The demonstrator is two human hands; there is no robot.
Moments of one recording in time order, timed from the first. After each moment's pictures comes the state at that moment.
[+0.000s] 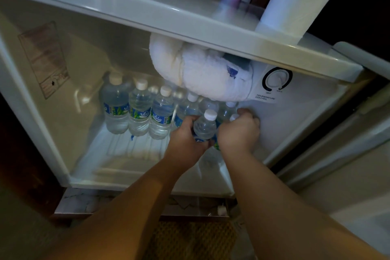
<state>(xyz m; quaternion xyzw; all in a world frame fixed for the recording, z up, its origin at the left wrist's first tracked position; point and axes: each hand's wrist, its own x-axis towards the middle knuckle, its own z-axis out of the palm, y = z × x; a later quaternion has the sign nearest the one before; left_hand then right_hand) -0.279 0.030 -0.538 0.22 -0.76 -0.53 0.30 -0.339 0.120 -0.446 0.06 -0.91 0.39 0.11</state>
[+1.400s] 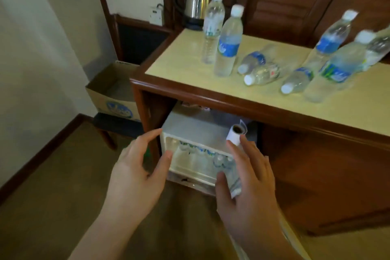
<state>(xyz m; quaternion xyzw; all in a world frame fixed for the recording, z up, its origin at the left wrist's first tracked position) 0.092 0.206 0.164 0.45 -0.77 -0.33 0.30 -0.073 0.347 0.153 0.46 -0.81 0.35 0.01</state>
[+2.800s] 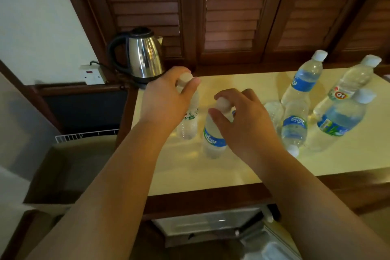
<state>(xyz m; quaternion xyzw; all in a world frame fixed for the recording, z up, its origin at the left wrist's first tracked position) -0.209 -0.115 0.313 0.22 -0.89 -0.27 0.29 -0.258 0.062 0.304 0.31 -0.87 0.38 0.06</state>
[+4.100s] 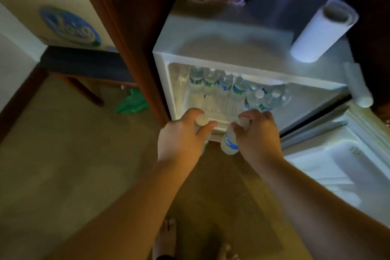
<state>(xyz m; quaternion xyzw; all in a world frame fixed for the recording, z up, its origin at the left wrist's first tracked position) 0.009 0.070 -0.245 0.41 -0.86 -0.27 0.17 -0.135 0.178 -0.254 0.27 -0.91 0.29 -0.14</state>
